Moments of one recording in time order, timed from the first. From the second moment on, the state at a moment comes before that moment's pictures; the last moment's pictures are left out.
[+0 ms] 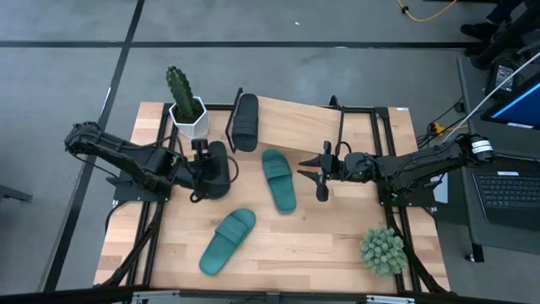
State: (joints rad) left arm -0.31 1.12 1.03 -1.01 -0.64 -0.15; right arm 0.10 1.15 0.53 0.39 0.26 0.02
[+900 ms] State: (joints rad) left arm -0.56 1.13 0.87 -0.99 -0.62 -0.53; right arm 0.18 1.15 0.53 0.39 0.26 0.02
